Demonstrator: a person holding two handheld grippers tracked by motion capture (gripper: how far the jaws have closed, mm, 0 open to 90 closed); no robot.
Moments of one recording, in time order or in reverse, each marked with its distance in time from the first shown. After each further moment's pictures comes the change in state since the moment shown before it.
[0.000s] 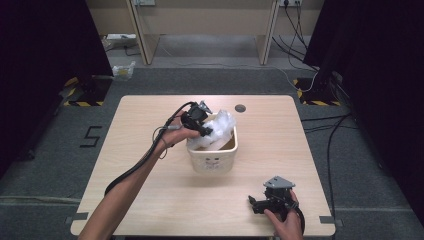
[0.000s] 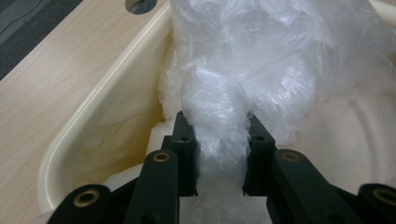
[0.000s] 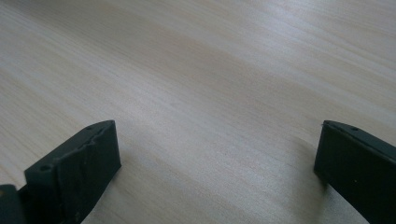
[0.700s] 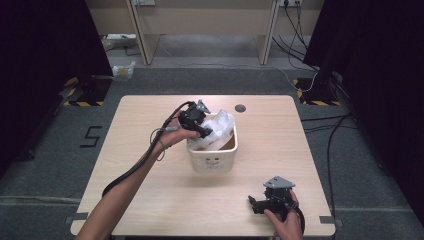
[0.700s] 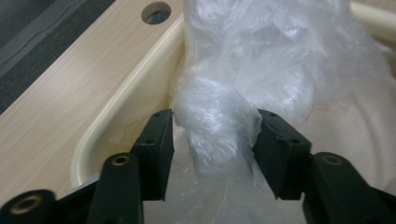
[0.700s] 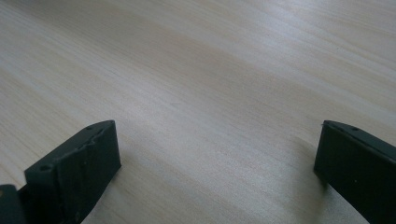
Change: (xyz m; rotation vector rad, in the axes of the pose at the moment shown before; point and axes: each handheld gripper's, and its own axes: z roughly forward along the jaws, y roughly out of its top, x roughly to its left) left arm -0.002 -0.003 -0.016 -0.070 0.054 0.003; right arm 0.000 0.000 0.000 0.000 0.000 -0.003
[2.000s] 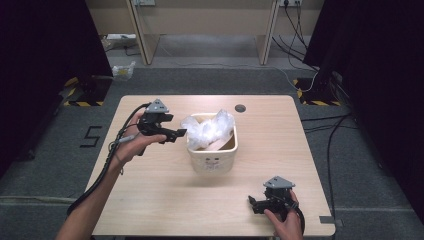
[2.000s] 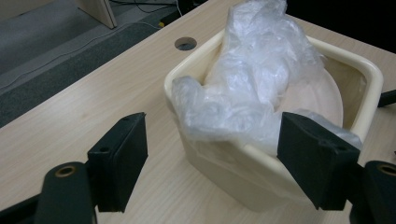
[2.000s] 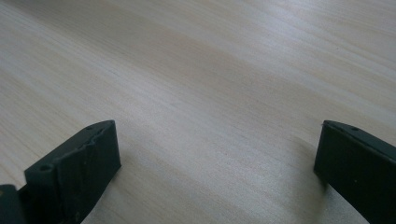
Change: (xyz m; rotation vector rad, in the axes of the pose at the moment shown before) left arm 0.022 -0.069 -0.090 -0.214 0.018 -0.141; right arm 0.000 0.000 0.000 -0.002 0.000 -0.001
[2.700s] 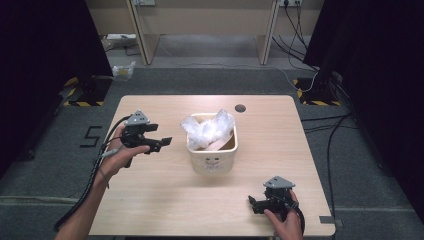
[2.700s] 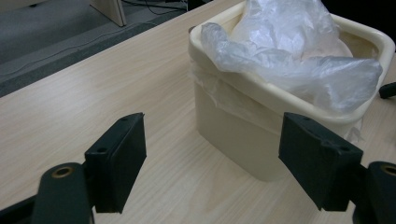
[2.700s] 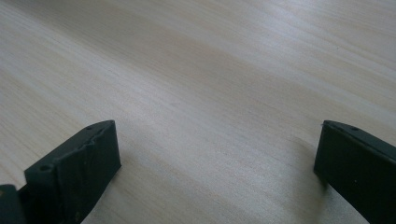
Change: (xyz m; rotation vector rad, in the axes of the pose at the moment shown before) left arm 0.013 -0.049 -0.018 -0.038 0.012 -0.071; right arm 0.000 0.000 0.000 0.001 0.000 -0.001
